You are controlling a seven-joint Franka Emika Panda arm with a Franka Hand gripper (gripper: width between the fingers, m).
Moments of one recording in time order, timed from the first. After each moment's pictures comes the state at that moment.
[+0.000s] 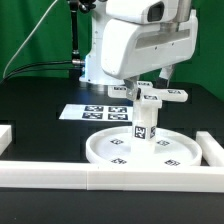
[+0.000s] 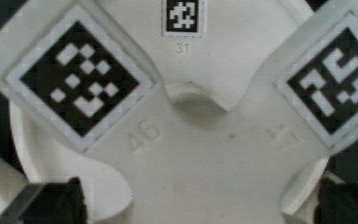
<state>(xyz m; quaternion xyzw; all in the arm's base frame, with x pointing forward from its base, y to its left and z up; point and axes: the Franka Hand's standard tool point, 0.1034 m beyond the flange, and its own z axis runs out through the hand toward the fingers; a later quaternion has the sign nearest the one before) 0.564 0.033 0.109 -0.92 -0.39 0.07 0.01</state>
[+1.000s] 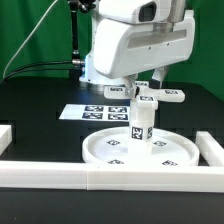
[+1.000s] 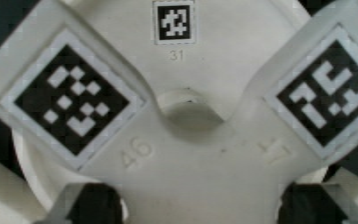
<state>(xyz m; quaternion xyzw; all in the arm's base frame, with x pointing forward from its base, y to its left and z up) 0.565 0.026 0.109 -0.96 -0.28 0.07 0.00</state>
